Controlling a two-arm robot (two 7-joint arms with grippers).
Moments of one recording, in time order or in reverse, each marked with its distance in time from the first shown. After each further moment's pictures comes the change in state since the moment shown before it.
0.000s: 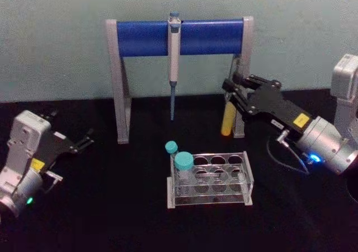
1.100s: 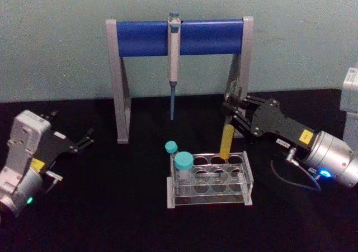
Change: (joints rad) left arm 0.000 0.000 0.000 0.000 0.000 0.000 0.000; right arm -0.016 0.074 -0.037 0.004 0.109 0.011 0.139
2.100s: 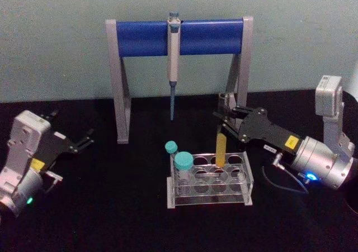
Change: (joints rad) left arm 0.000 0.000 0.000 0.000 0.000 0.000 0.000; right arm 0.038 -0.037 -0.042 0.078 -0.060 0.020 -0.031
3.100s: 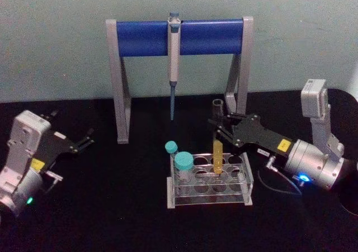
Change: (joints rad) left arm 0.000 0.000 0.000 0.000 0.000 0.000 0.000; right arm 0.037 -0.026 -0.025 0.073 -0.021 0.026 0.011
